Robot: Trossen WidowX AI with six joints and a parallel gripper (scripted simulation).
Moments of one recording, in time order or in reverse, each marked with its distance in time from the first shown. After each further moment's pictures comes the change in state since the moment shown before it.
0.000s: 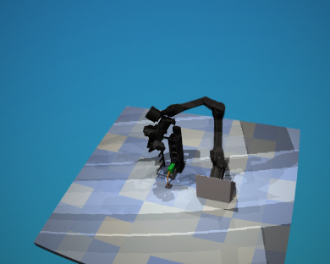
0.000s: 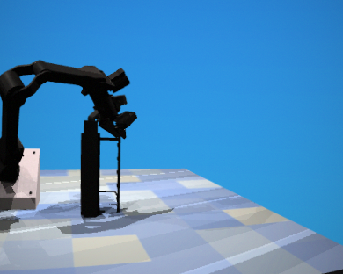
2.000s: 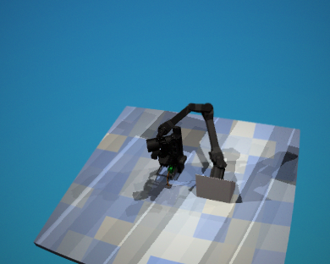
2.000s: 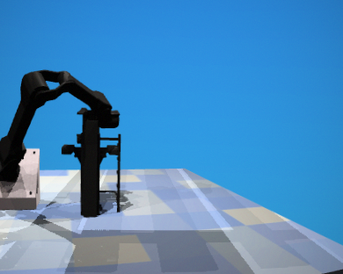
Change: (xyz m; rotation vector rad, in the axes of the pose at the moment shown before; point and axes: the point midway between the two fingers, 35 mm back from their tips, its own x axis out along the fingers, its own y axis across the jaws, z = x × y) arm 0.052 0.044 -0.133 -0.868 0.612 0.261
